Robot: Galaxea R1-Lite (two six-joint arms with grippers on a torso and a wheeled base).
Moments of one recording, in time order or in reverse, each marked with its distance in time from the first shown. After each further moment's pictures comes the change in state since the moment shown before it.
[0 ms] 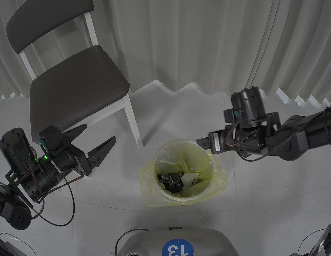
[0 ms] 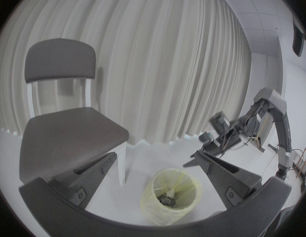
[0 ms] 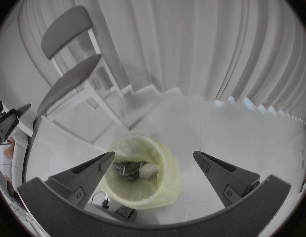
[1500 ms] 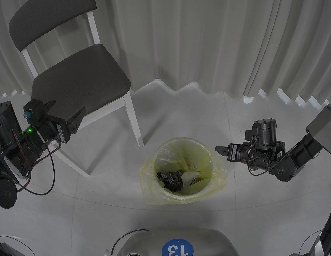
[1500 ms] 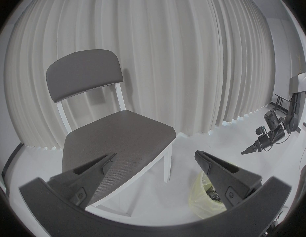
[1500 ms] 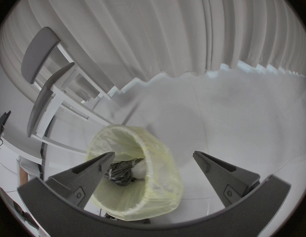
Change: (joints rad) left arm 0.137 -0.082 -0.195 0.243 0.221 0.182; right arm -0.236 0.153 0.330 -0.568 0.183 0.163
